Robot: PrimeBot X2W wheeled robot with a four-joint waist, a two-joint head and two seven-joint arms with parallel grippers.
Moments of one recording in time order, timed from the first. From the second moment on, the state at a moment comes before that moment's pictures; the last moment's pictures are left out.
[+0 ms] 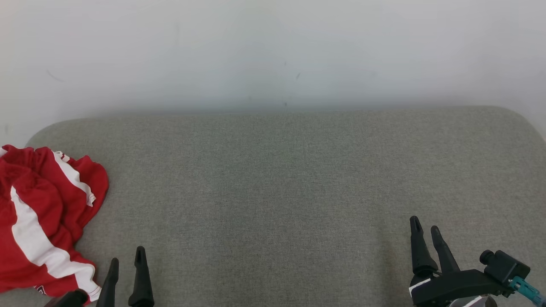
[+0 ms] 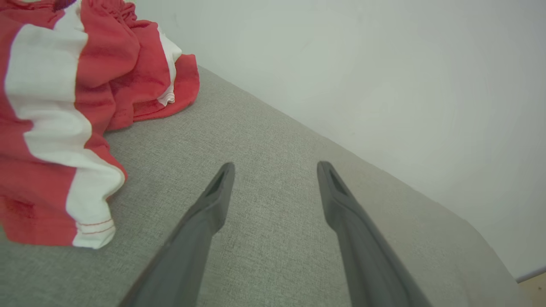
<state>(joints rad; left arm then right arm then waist) -0.01 0.04 0.05 0.21 -0.61 -0.10 -0.13 -0.10 -0.05 0.03 0.32 0.73 0.13 -0.13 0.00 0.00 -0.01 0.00</state>
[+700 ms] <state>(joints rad) 0.00 0.06 0.02 0.20 -0.35 -0.11 -0.18 -0.10 -0.05 0.04 0.34 0.49 0.13 -0.19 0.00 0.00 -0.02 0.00</state>
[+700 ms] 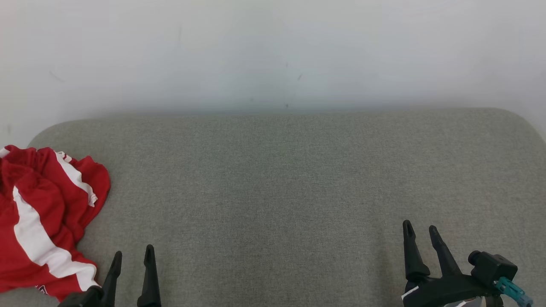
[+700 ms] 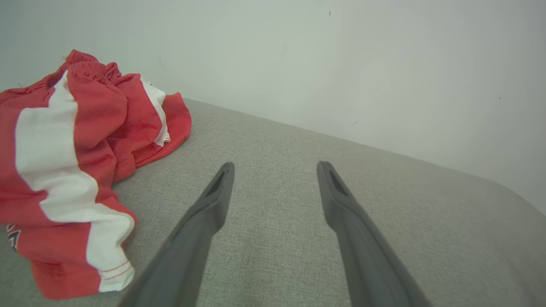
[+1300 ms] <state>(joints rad) 0.01 0.06 0.01 0.19 -0.21 -0.10 -0.22 -0.10 -0.05 0.06 0.35 0.35 0.13 -0.22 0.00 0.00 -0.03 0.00</state>
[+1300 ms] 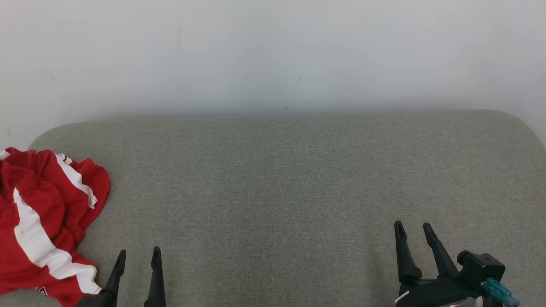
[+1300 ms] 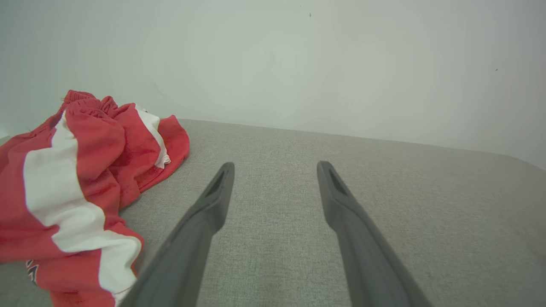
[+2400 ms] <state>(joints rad) 0.02 0.05 0.02 0.21 -0.12 -0.10 -0.26 -0.10 -0.05 0.07 0.37 0.21 0.13 -0.26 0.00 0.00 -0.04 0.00</state>
